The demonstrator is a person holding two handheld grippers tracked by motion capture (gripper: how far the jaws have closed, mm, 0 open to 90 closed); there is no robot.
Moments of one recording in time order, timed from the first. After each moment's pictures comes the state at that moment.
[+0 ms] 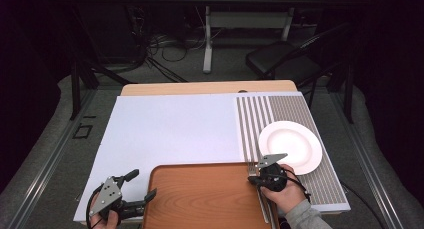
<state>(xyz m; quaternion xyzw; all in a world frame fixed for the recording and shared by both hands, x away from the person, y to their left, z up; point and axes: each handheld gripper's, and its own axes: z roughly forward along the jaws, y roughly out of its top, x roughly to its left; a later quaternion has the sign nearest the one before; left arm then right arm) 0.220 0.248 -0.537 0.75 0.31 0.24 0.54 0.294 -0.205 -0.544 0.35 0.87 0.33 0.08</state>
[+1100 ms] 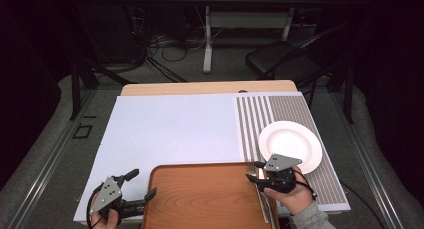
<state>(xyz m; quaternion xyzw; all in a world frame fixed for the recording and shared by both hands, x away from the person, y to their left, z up) 0.222 0.249 -0.538 0.74 0.31 0.24 0.54 0.282 -0.217 -0.521 0.27 0.85 0.42 0.18</state>
